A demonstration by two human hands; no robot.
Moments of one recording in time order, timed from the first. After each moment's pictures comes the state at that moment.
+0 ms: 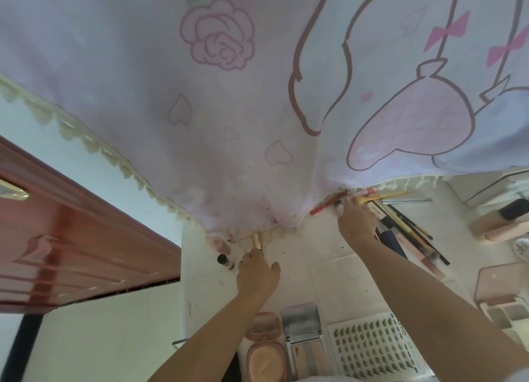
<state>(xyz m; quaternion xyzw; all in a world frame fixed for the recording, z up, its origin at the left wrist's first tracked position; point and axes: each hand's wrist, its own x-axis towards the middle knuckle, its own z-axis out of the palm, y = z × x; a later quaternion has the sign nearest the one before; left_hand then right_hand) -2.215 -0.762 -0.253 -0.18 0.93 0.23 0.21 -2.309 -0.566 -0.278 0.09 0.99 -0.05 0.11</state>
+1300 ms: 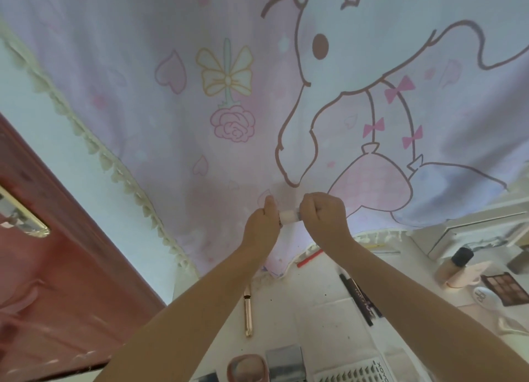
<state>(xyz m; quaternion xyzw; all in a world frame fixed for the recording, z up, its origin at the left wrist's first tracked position) -2.260 -0.722 -0.082 -0.09 0.82 0.57 -0.01 -2.254 -0.616 -0.074 -0.13 0.81 -0.51 -0.24</state>
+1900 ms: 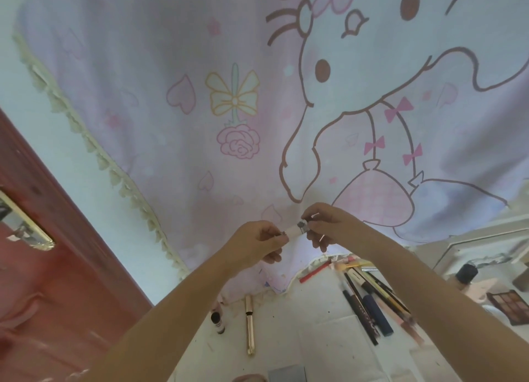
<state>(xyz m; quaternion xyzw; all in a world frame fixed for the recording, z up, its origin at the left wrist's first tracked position) -2.247 -0.763 -0.060 0.08 0.82 0.55 0.13 -2.272 -0.575 -0.057 -0.16 0.79 -0.56 0.16</state>
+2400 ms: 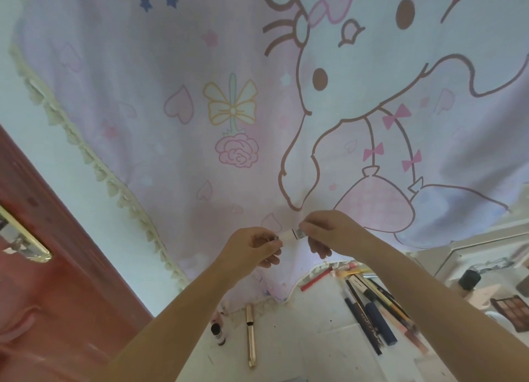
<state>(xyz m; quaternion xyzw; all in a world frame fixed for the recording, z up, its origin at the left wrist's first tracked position) -2.250 -0.769 -0.061 0.07 0.80 0.59 0.10 -2.273 -0.582 -0.047 -0.20 0.86 -0.46 0.10</state>
